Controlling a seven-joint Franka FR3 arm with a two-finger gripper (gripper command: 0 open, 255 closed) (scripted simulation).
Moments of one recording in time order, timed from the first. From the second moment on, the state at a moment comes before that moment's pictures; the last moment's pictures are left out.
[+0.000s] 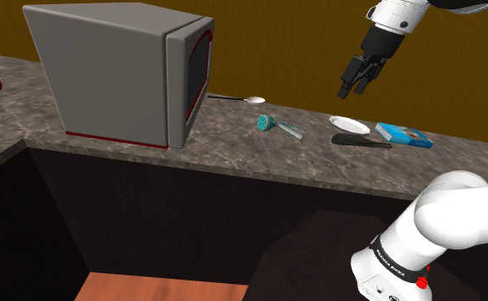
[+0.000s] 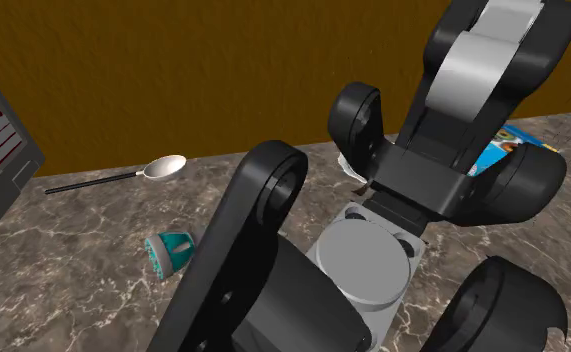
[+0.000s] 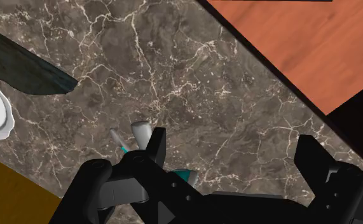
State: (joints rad) arm -0.02 -0.82 0.05 -2.33 0.00 1.62 0.01
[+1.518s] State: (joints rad) arm -0.02 -0.19 -0.24 -2.32 0.00 2.16 -0.47
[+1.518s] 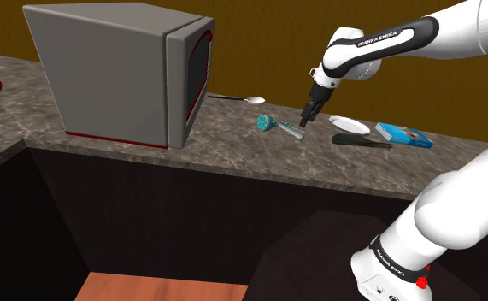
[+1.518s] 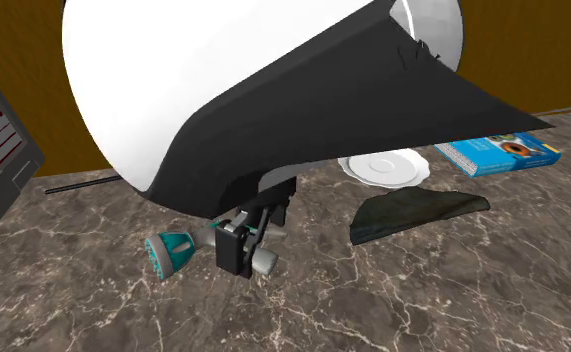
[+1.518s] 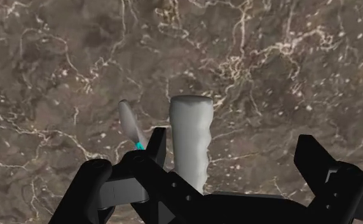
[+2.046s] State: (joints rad) arm -0.02 0.00 -0.27 -2.26 0.07 2.26 -0.59
